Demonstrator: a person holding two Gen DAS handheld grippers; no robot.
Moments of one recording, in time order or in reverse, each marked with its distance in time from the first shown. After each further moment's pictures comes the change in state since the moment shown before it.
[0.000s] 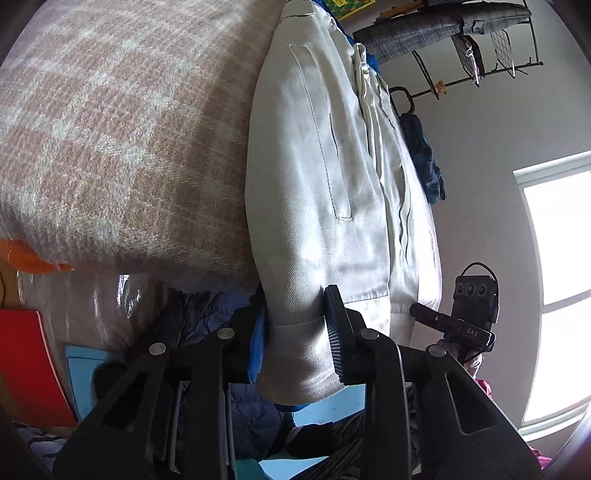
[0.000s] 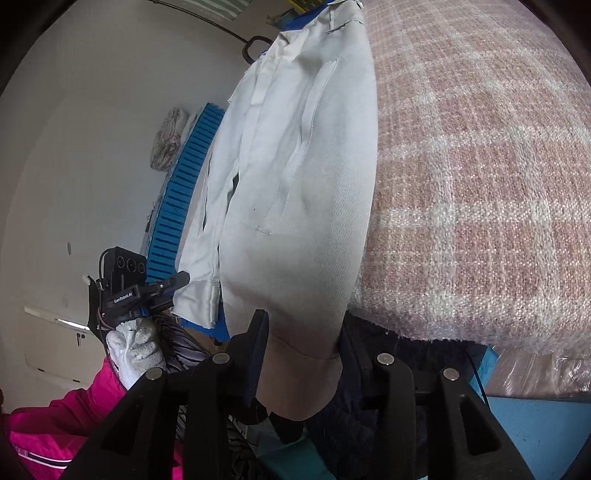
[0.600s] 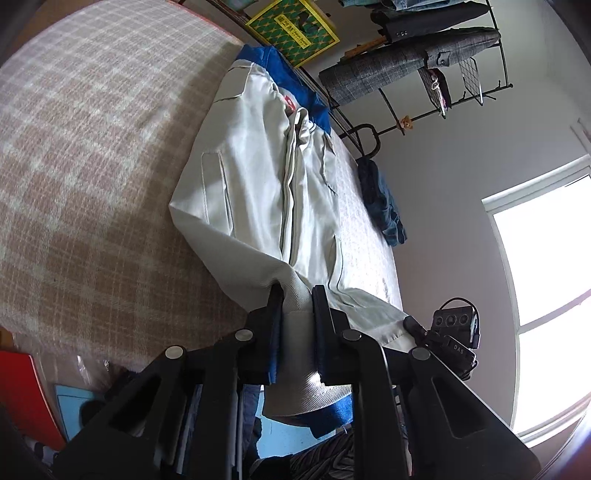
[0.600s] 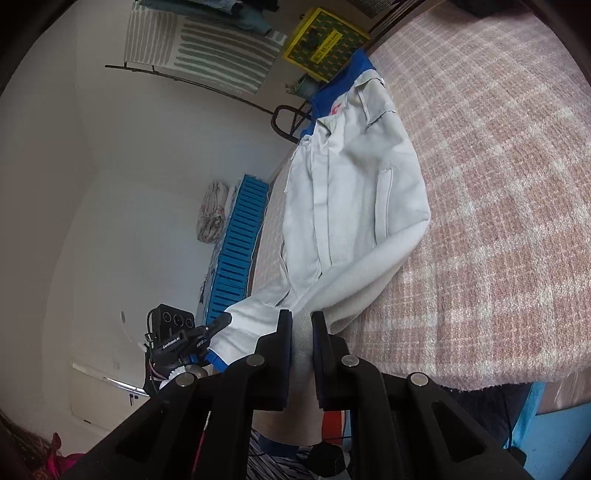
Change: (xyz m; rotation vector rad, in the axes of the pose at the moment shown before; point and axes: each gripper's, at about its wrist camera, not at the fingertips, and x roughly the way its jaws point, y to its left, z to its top) left arm -0.043 -0.067 0.071 0.026 -0.140 -0.094; right arm -0.060 0.041 0.051 0.094 -0.267 0.203
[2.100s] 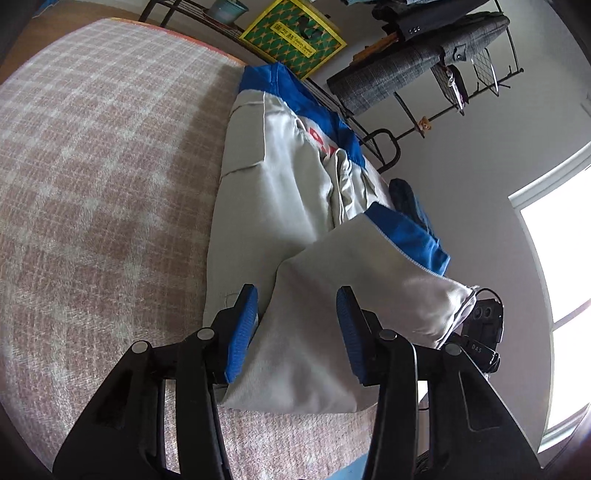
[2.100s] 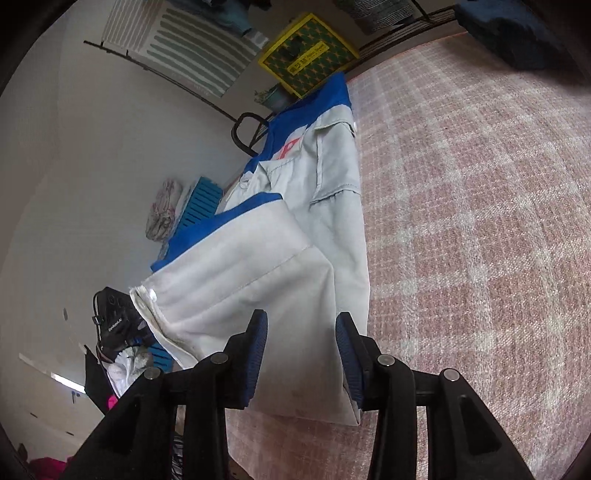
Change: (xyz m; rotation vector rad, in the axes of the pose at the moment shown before) left arm 0.084 0.049 0.101 0.111 -0.011 0.095; right arm 0.046 -0.039 0.095 -0.149 0.038 -0.254
